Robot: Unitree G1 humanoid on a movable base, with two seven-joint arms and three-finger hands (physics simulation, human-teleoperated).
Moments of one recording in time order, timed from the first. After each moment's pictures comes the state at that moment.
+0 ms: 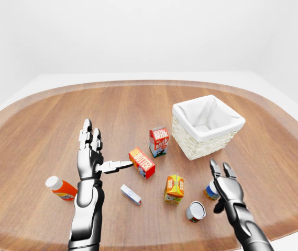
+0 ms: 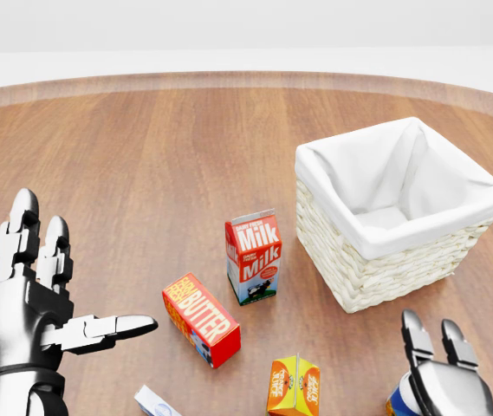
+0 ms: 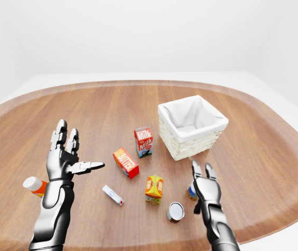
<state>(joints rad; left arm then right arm) 0.01 0.01 0.08 -0.15 -0.19 -0.09 0.03 0.00 -0.28 -0.06 0.60 -1.11 -0.09 -0.30</state>
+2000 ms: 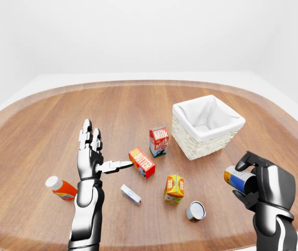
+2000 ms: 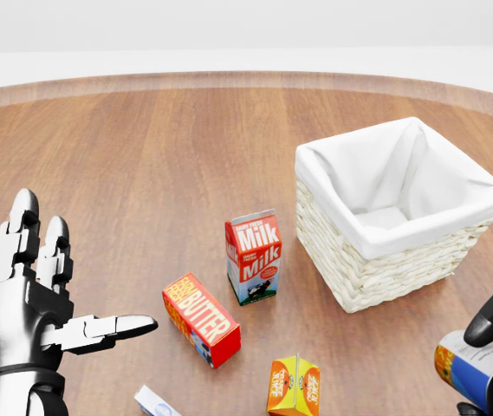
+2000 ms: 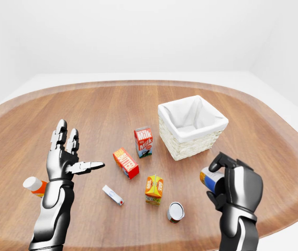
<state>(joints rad) 0.01 0.01 0.08 -0.15 -0.19 -0.09 0.03 0.29 -0.03 -0.36 -0.38 -0.96 -0.09 -0.20</state>
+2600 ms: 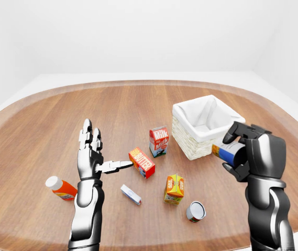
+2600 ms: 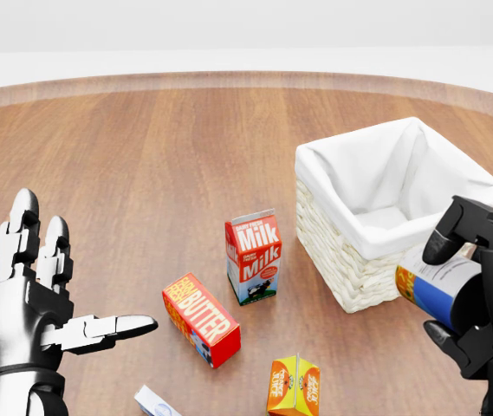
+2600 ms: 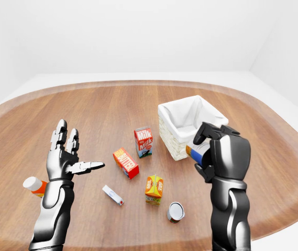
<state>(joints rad) 0.01 0.01 0.08 -0.15 -0.18 -0.09 0.03 0.06 -0.09 -0.26 -0.50 -0.97 -0.08 -0.10</state>
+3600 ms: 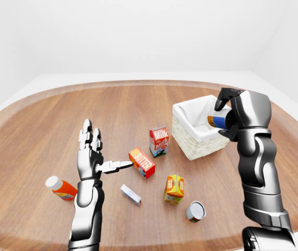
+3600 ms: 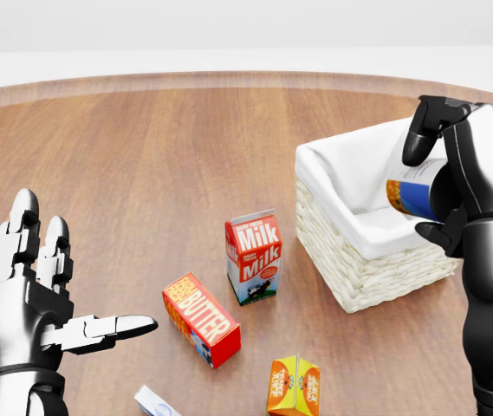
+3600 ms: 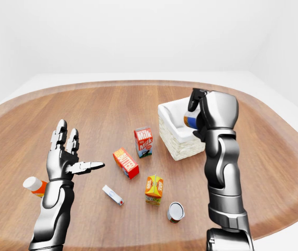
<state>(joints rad) 0.01 0.01 0.08 -0.15 -0.19 -0.09 0.03 -0.41 -0.29 -0.17 -0.16 -1.05 0.09 0.03</state>
